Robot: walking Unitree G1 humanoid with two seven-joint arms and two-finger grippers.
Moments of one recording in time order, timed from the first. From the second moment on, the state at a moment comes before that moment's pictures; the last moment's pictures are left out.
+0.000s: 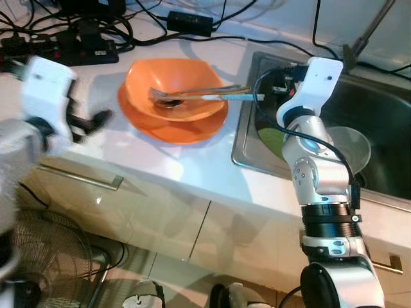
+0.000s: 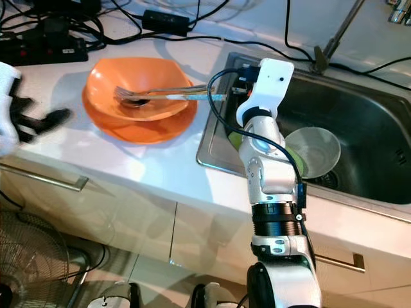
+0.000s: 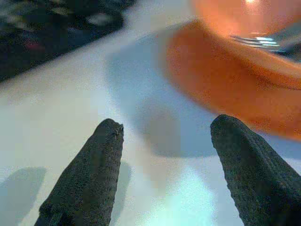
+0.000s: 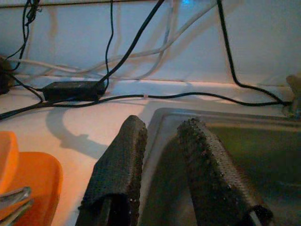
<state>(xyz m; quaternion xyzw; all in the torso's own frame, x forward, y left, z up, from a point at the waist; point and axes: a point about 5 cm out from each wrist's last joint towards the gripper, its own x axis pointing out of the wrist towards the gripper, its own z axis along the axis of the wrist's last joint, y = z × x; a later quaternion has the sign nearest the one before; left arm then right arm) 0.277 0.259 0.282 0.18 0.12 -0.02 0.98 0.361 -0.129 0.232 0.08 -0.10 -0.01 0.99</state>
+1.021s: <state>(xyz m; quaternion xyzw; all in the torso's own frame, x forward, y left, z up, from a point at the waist) 0.324 0.091 0.289 0.18 -0.24 -0.14 0.94 0.350 -0.138 0.214 0.08 -0.10 -0.03 0.99</state>
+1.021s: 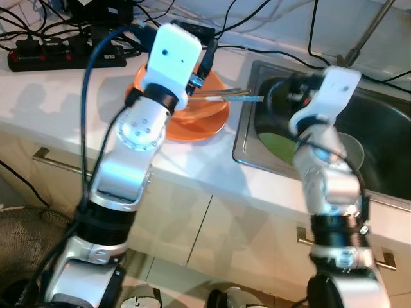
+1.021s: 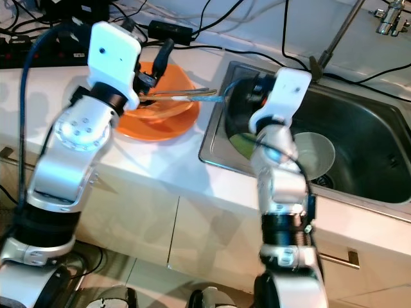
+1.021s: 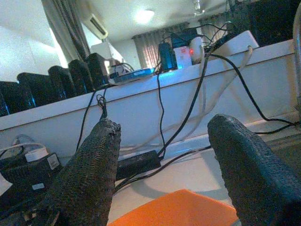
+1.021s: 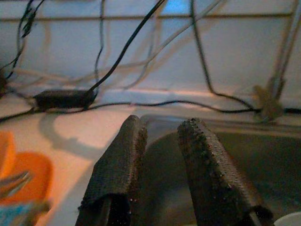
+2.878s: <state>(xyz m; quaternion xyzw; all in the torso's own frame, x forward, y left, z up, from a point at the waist) 0.333 0.110 0.240 0.37 -0.17 -0.18 0.90 0.345 -0.111 0.200 0.07 -0.06 0.04 1.00</state>
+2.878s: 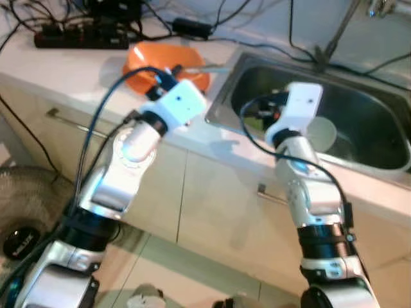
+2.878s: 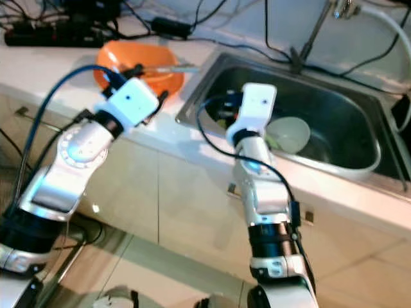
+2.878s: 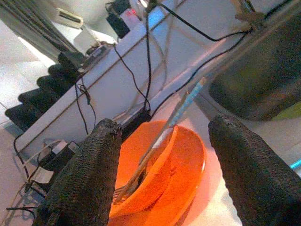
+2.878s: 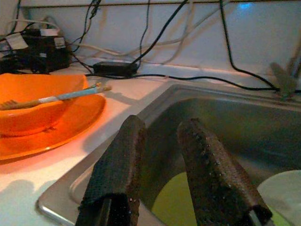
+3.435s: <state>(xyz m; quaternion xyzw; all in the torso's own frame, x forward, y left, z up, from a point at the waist) 0.333 0.102 0.240 0.35 -0.17 -0.18 0.90 0.345 -0.111 0.200 0.07 -0.06 0.04 1.00</state>
